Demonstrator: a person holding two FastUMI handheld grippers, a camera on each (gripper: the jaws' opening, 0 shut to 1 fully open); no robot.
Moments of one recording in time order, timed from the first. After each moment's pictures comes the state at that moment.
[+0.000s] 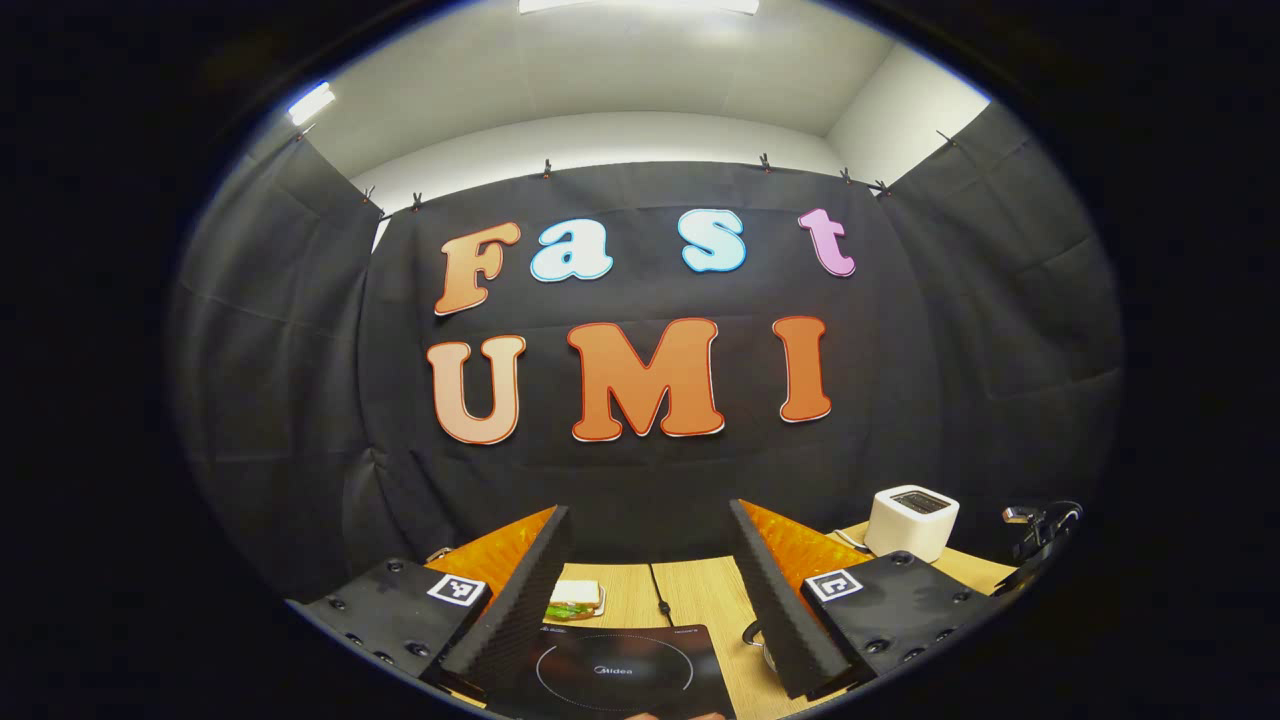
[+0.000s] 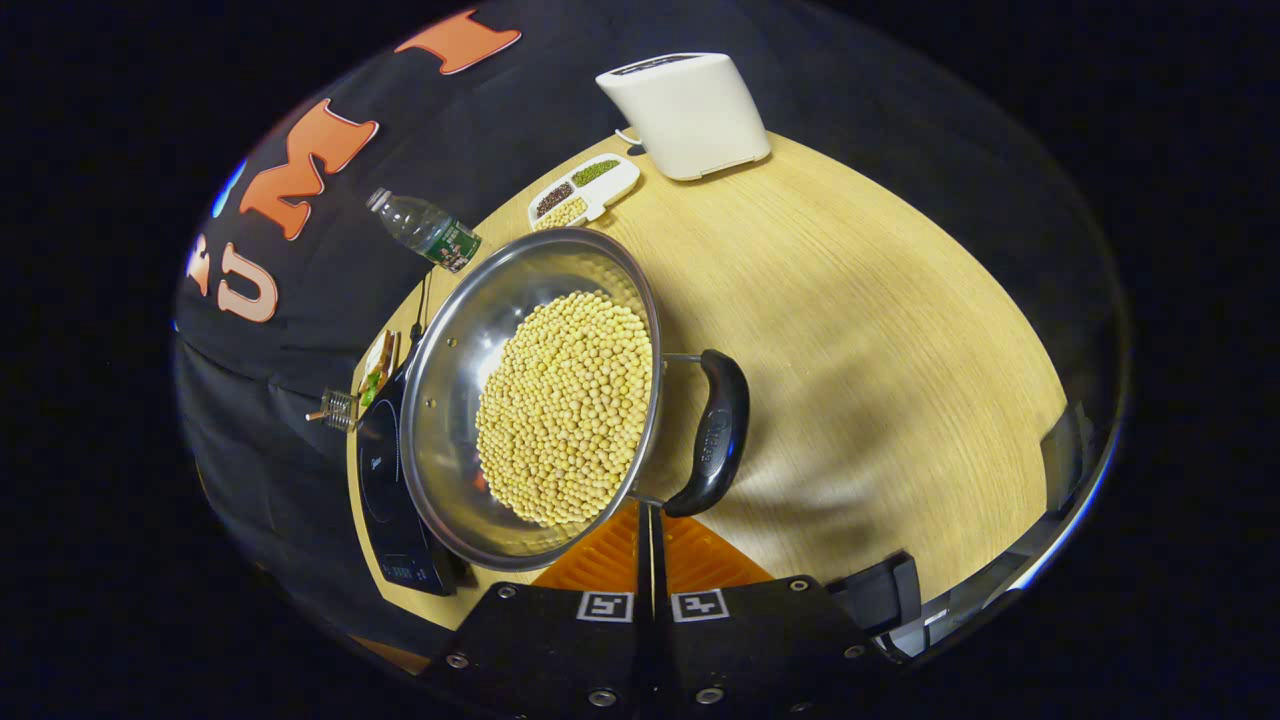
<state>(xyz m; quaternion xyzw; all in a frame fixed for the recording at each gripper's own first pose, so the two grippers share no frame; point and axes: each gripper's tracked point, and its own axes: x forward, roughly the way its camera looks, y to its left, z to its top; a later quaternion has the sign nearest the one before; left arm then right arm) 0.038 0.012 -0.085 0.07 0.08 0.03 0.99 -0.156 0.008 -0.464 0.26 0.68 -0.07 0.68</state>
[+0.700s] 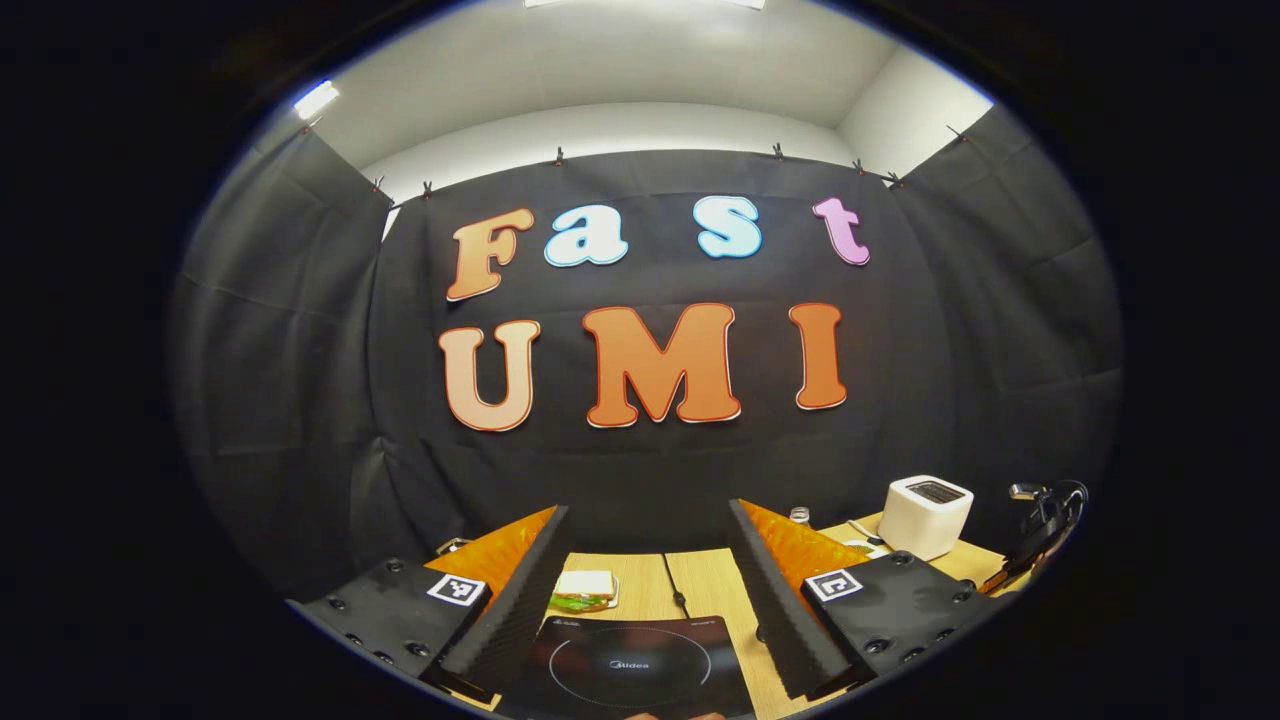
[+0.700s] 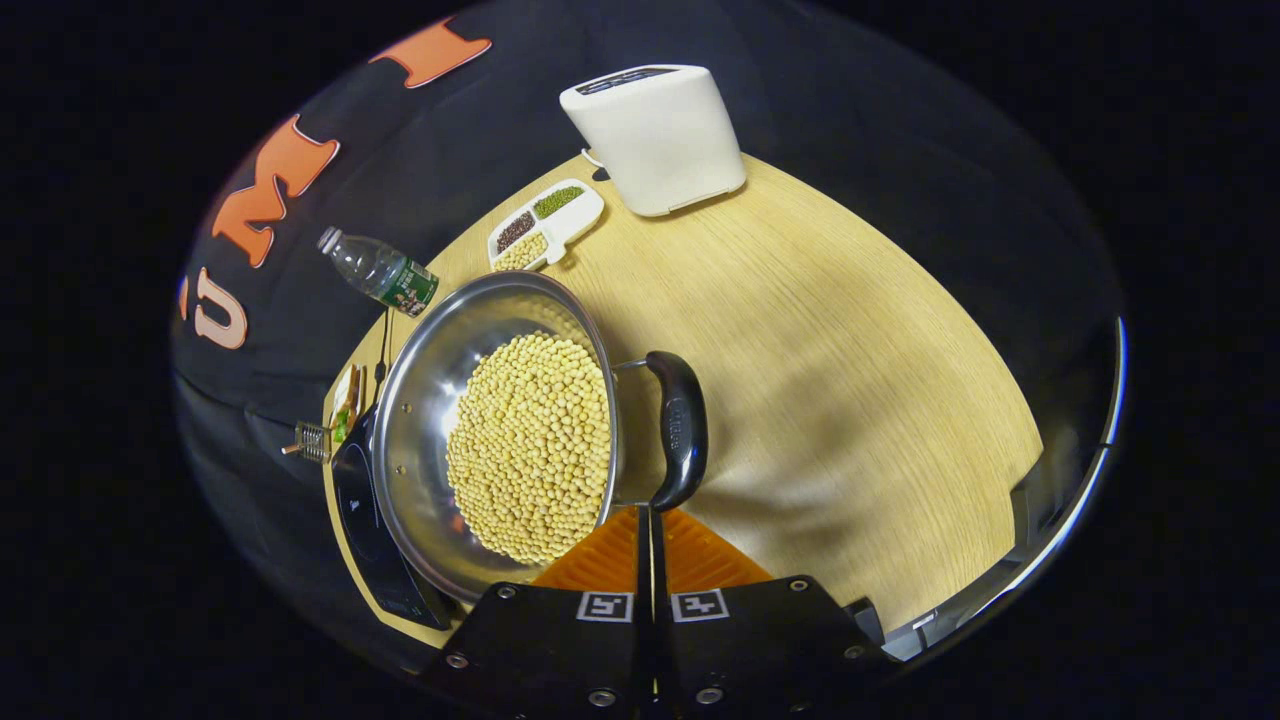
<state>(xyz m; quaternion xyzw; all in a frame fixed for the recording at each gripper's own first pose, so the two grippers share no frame) 0.040 0.039 -0.101 0.07 0.09 0.04 0.99 -0.120 -0.021 -0.481 0.24 0.68 -0.12 0.68</state>
